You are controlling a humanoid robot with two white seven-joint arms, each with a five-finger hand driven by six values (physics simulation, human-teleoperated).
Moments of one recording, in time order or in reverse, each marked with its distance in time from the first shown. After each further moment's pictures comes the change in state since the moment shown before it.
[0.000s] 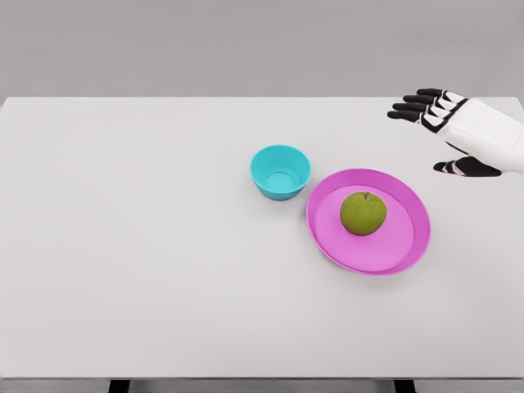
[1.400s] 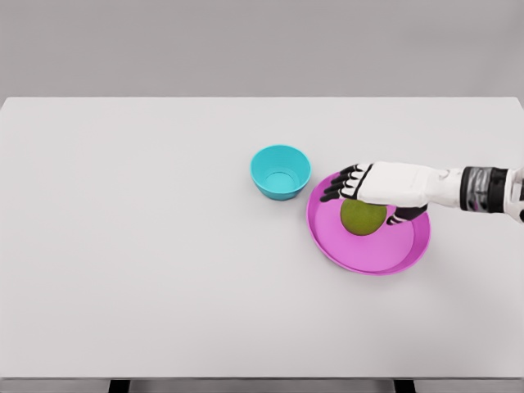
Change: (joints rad) left arm 0.000 0.000 0.001 0.000 0.000 0.000 0.000; right arm -0.262 0.141 0.340 0.073 0.014 -0.002 0.470
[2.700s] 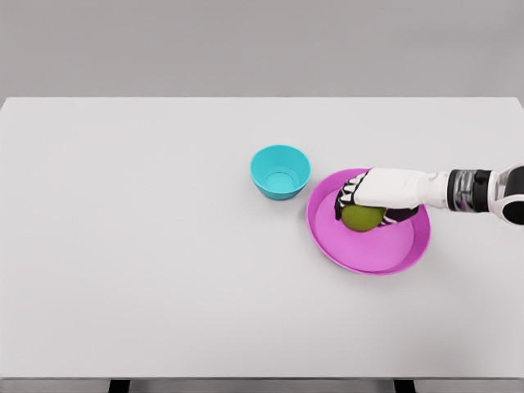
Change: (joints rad) left arm 0.000 0.000 -0.001 0.000 0.000 0.000 0.000; right arm -0.049 0.041 0.078 0.109 0.015 0.001 -0.001
